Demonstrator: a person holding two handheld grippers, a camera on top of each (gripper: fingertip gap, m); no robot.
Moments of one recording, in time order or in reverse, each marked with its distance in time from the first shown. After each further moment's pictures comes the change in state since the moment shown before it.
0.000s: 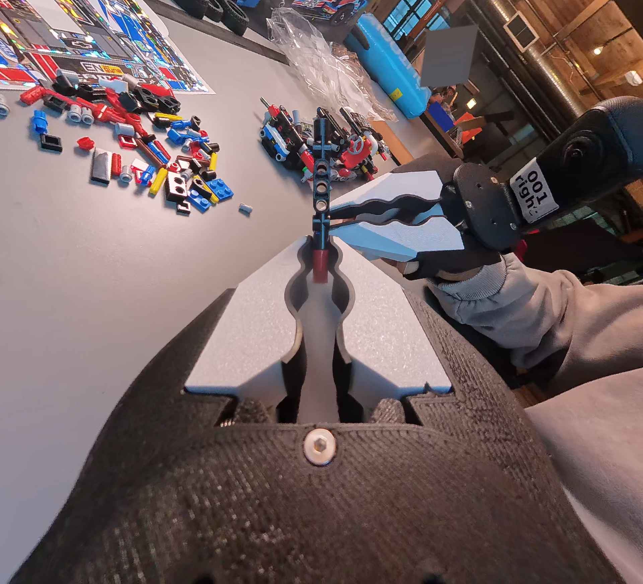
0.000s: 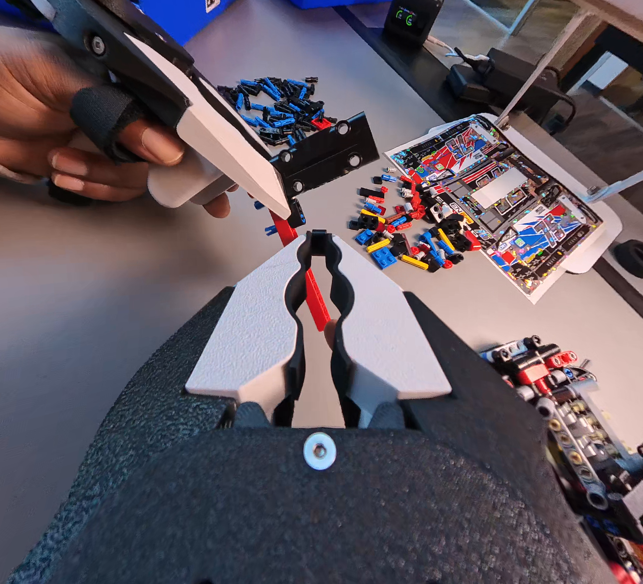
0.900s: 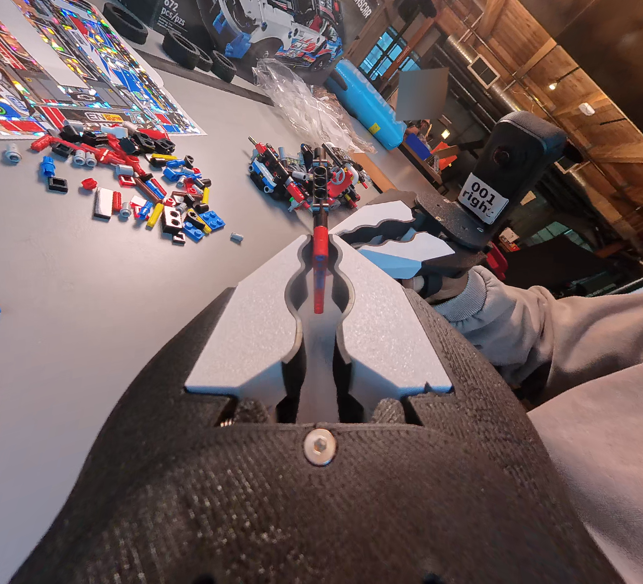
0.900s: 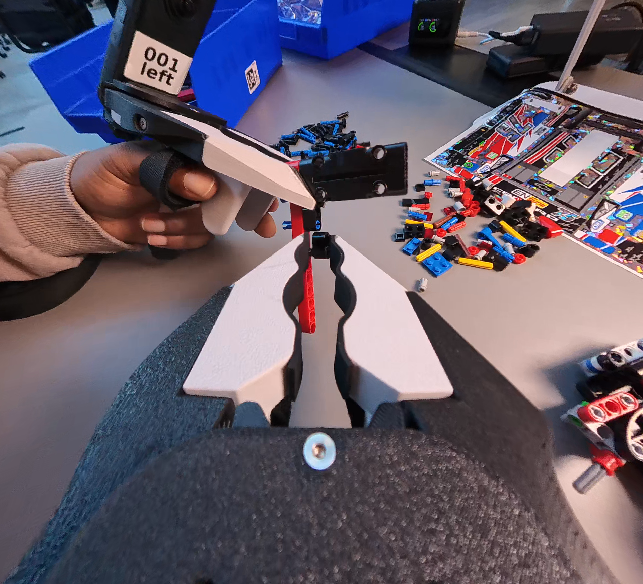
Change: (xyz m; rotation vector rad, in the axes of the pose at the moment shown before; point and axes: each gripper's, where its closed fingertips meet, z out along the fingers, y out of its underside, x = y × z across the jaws) left arm 0.009 -0.019 -0.008 0.099 0.056 0.015; right arm -0.015 -0.016 -0.003 0.106 -0.156 0.305
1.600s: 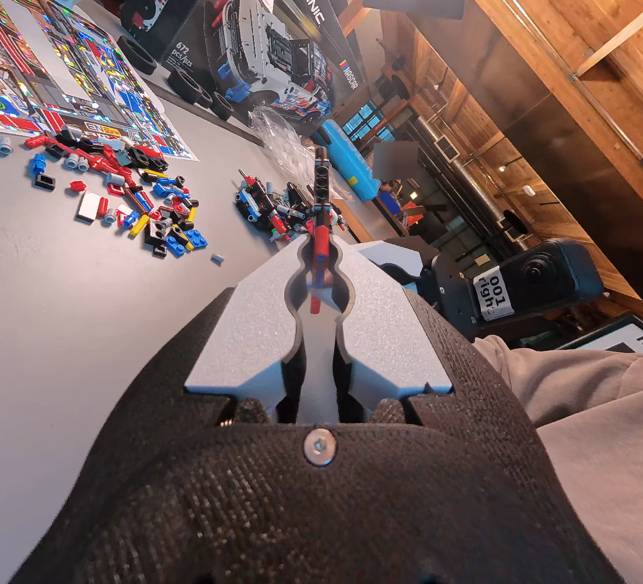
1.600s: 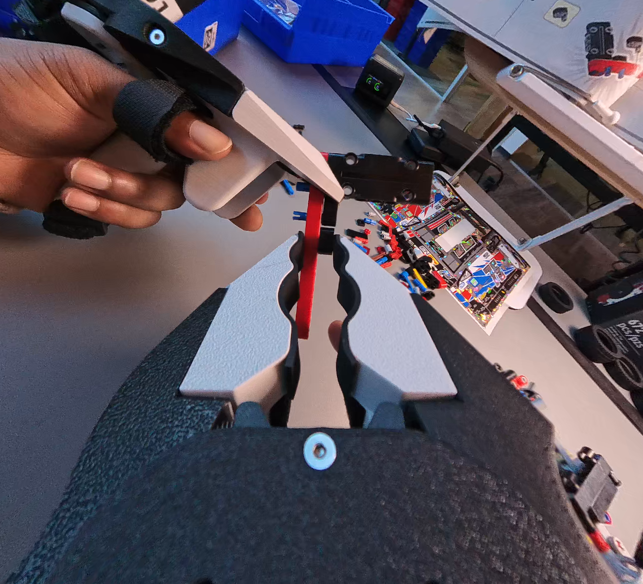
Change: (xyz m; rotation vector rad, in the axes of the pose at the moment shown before) left arm 0.007 -0.018 -0.003 0.153 0.040 -0.141; right arm -0.003 -0.013 0.001 0.002 0.267 -0.450
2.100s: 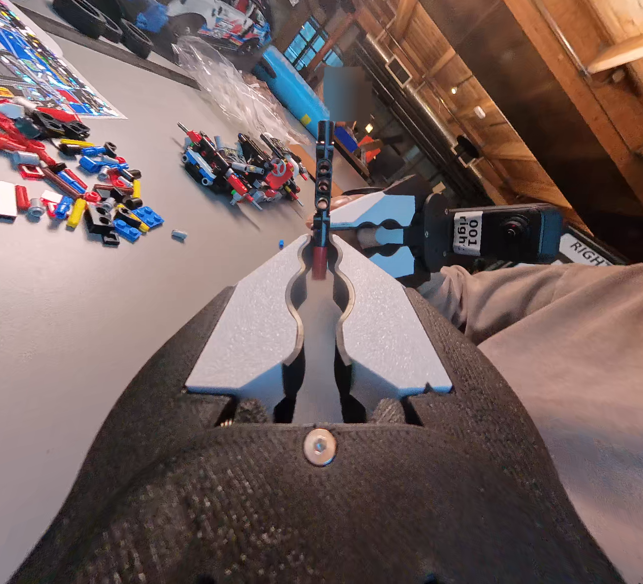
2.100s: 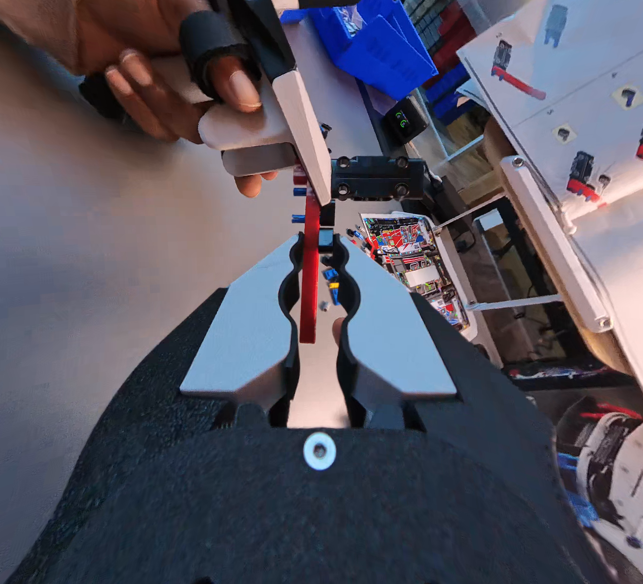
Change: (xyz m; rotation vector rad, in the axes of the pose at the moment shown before) left arm 0.015 0.021 -0.007 -0.200 0.184 0.054; right arm -0.003 -0.002 -0.019 0.018 -0.093 -0.380
